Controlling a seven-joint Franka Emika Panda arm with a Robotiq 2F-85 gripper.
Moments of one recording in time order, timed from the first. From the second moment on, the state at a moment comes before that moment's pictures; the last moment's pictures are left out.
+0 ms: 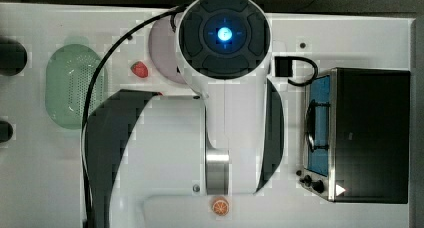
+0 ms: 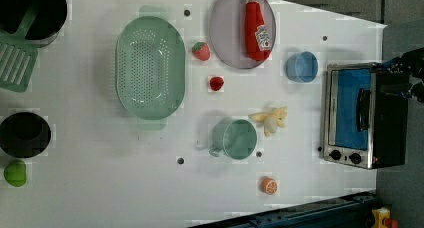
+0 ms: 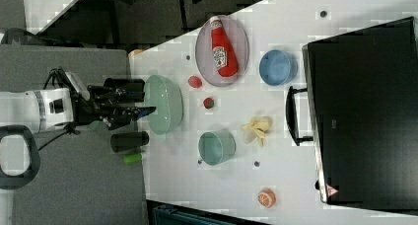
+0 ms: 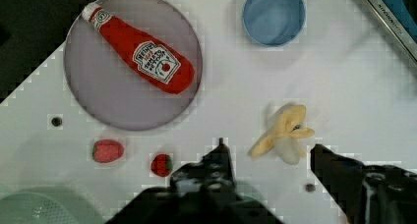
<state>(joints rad) 0.01 -0.03 0.00 -1.80 -0.03 0.19 -0.01</state>
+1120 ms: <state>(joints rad) -0.02 -0.37 -0.03 -2.24 -0.01 0.32 0.03</state>
